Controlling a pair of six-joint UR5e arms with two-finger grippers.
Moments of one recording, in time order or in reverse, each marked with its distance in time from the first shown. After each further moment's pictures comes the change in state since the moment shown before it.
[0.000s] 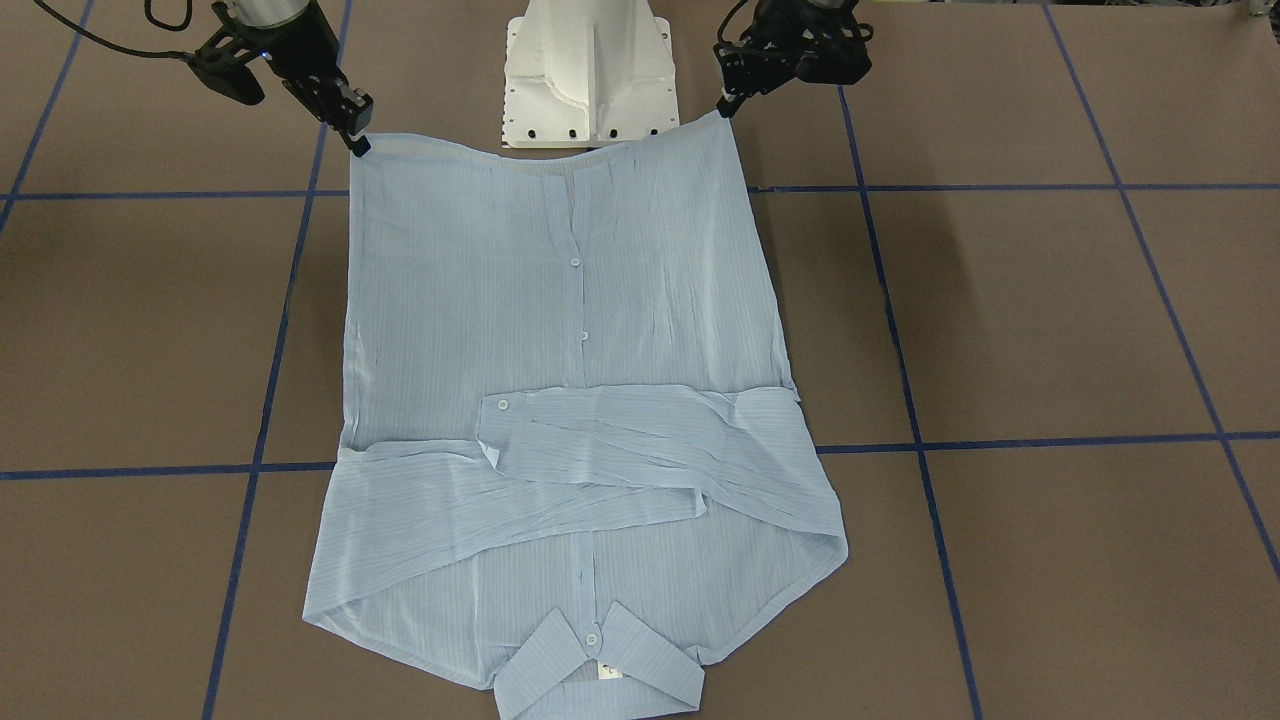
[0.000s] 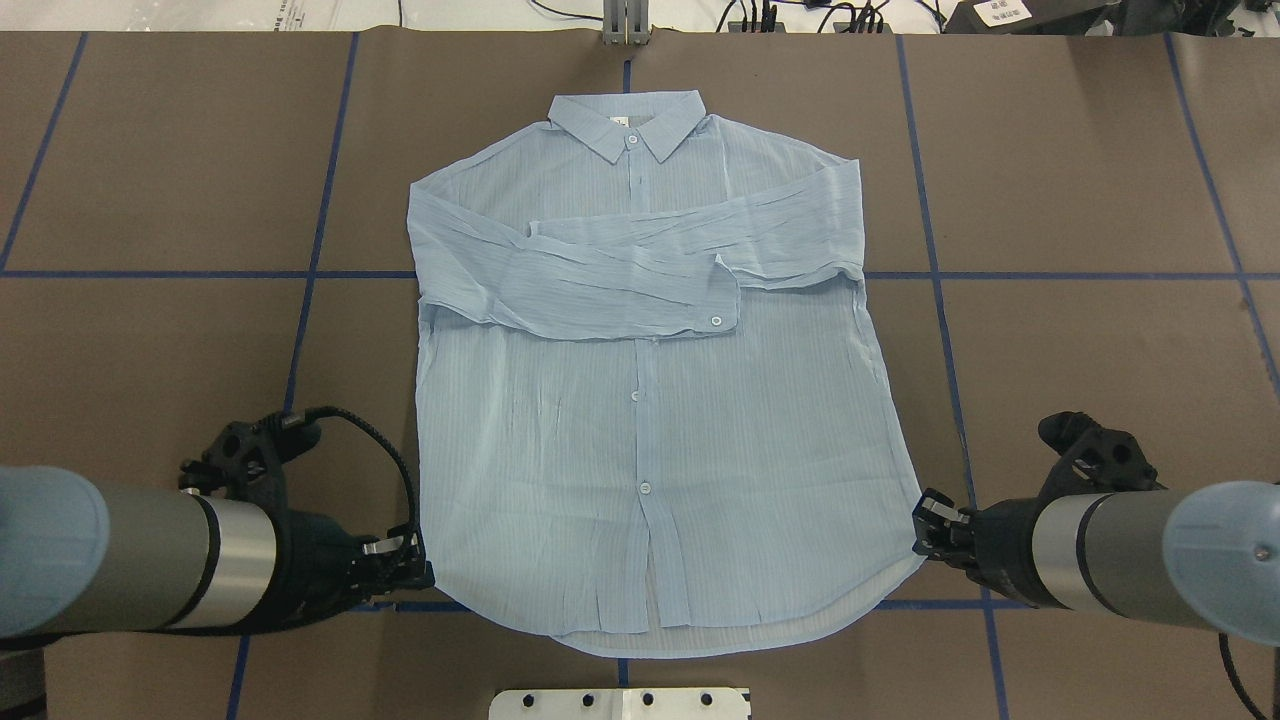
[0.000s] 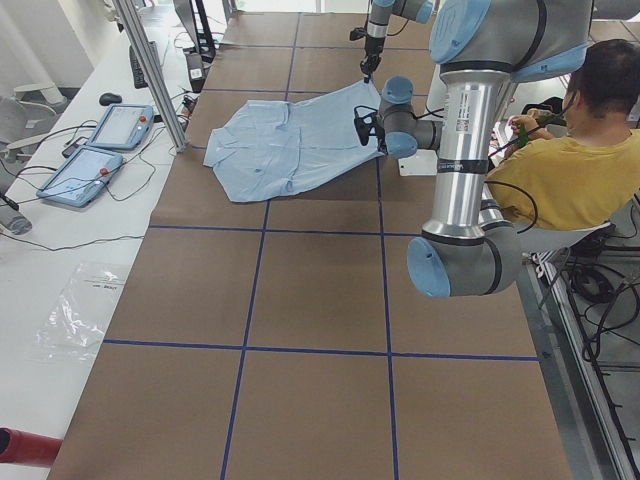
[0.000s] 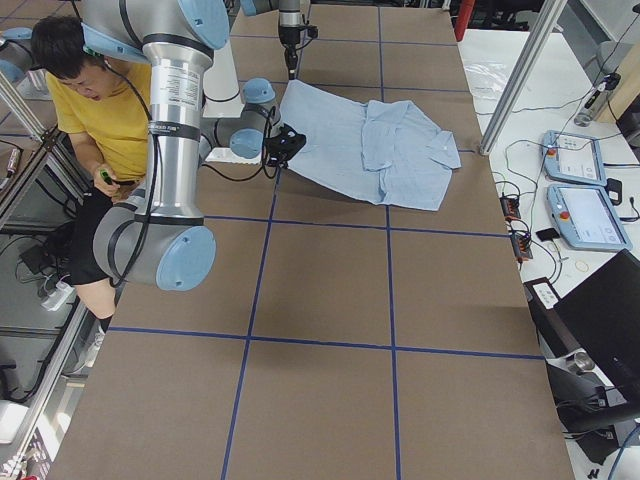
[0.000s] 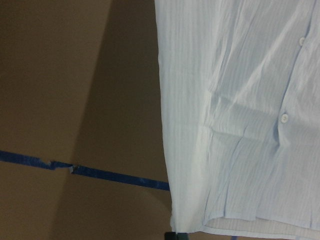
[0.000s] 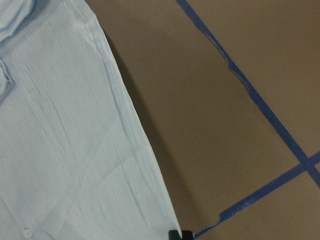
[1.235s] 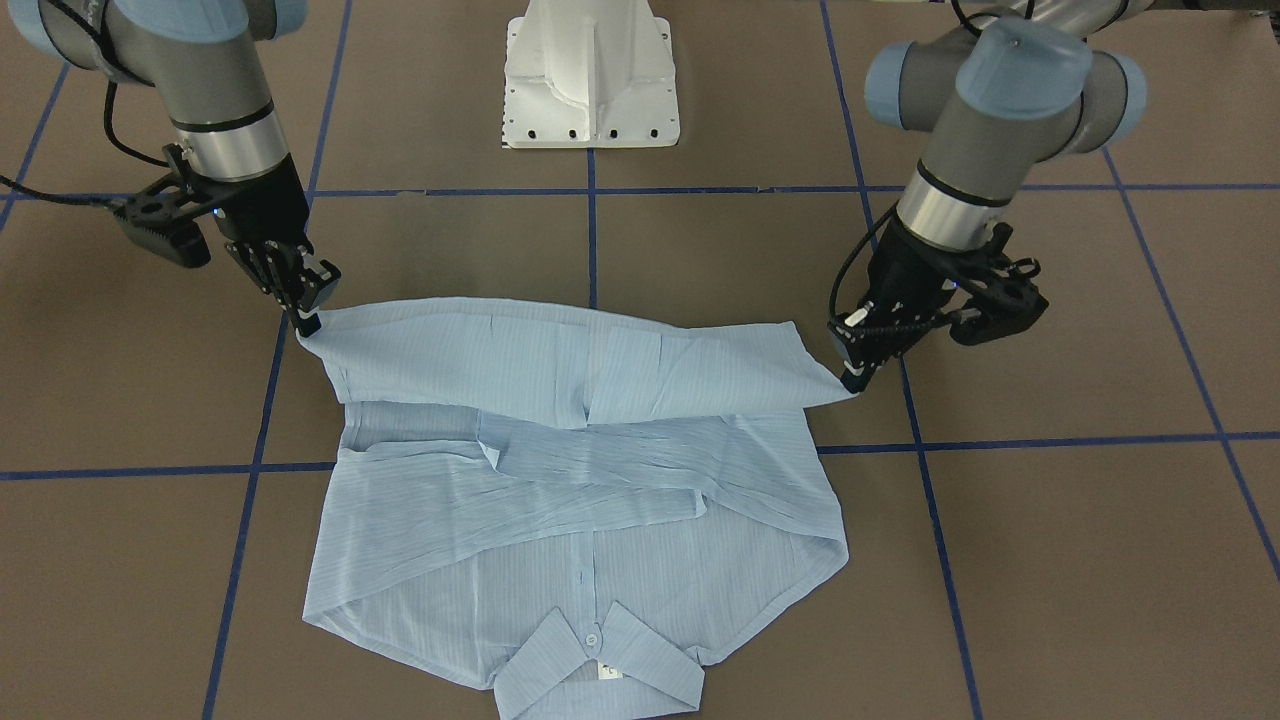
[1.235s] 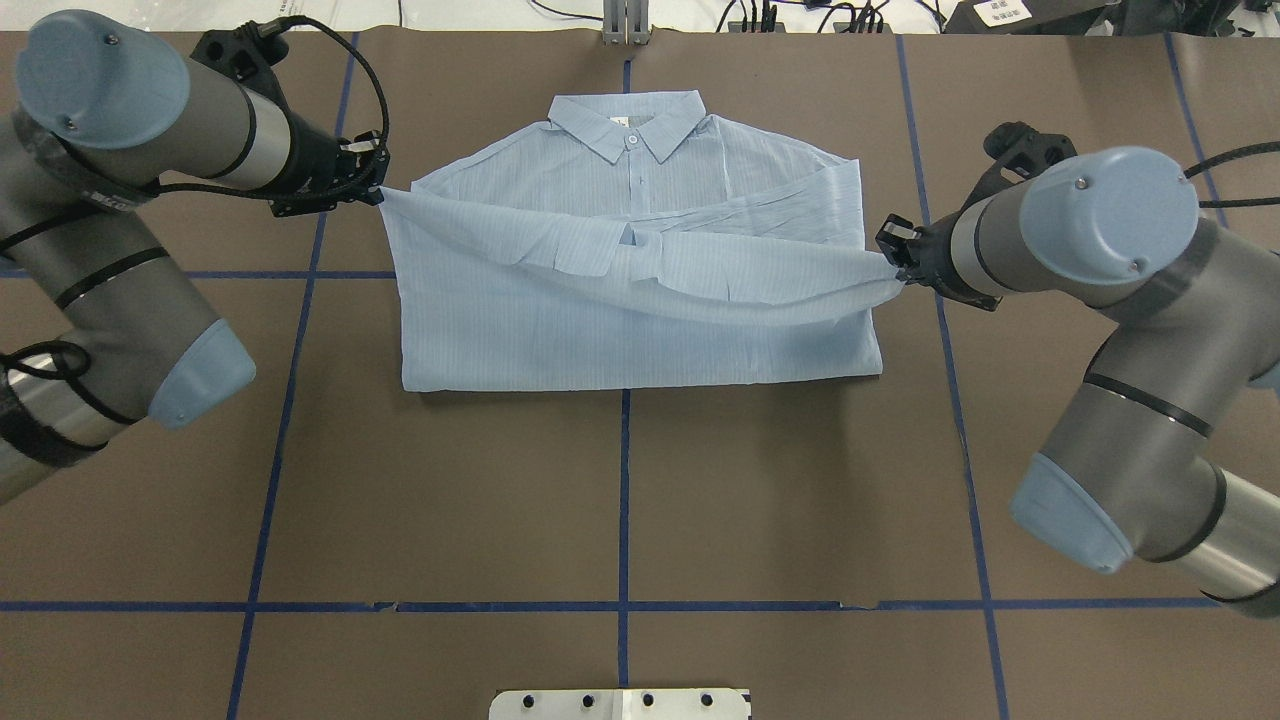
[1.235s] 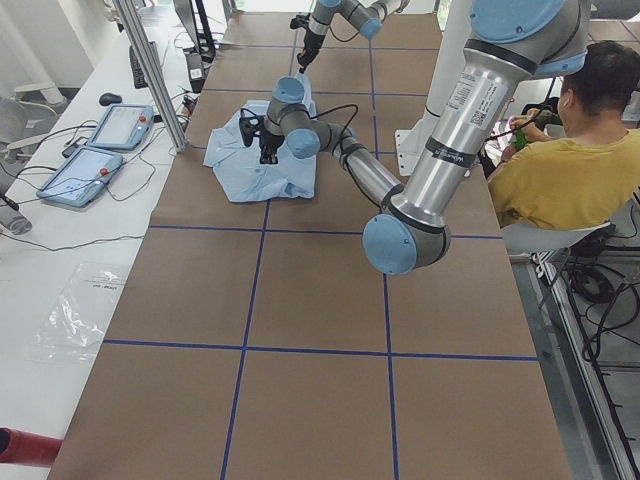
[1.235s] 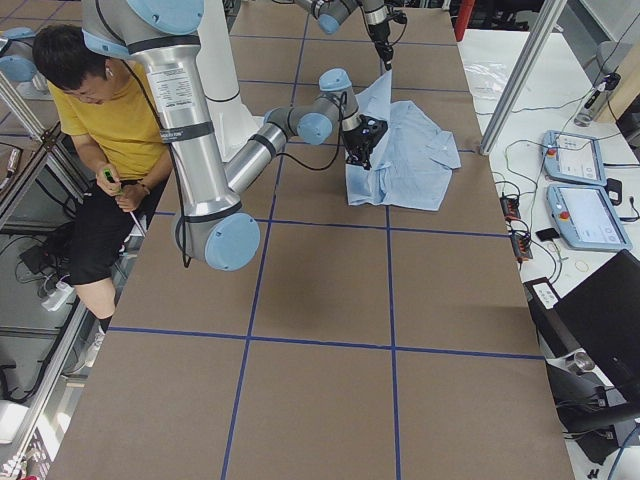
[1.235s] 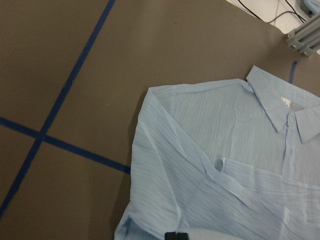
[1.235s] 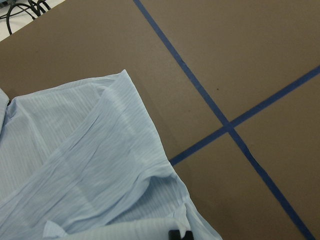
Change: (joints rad) left arm -0.513 -0.367 0.633 -0.053 -0.067 0.350; right arm 0.413 0.474 -0.428 -0.201 0.037 -0.414
